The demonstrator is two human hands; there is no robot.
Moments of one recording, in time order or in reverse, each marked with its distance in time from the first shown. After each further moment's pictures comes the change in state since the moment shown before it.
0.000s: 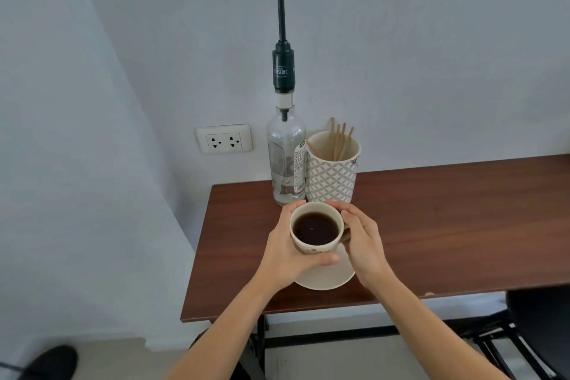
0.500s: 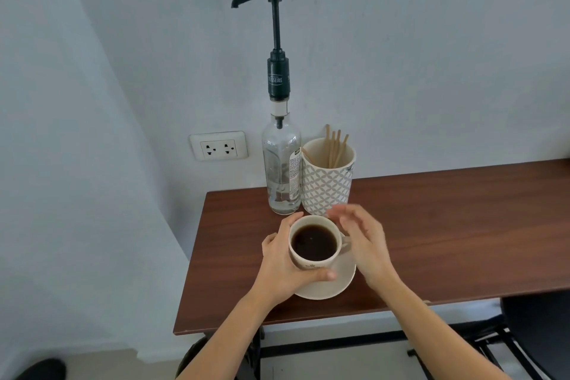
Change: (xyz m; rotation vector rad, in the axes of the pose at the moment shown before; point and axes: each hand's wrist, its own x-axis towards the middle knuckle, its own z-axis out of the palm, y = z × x) left_hand -0.005 -0.001 0.002 0.157 -0.059 0.003; right_hand 0.005 -0.009 -0.015 -0.183 0.041 -0.101
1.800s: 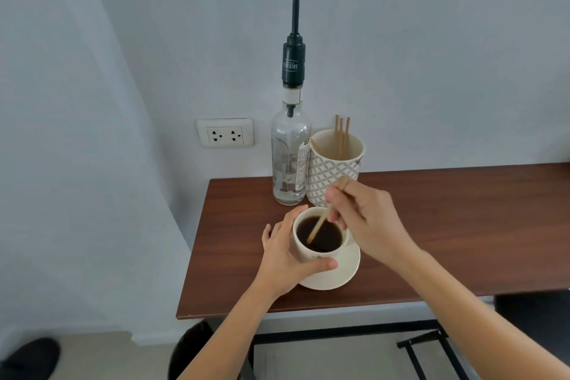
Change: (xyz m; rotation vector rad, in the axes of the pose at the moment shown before) left_hand -0.007 -0.003 -0.002 -0.021 -0.002 -0.085; right_hand 0.000 -0.083 0.004 -0.421 -0.259 -0.343
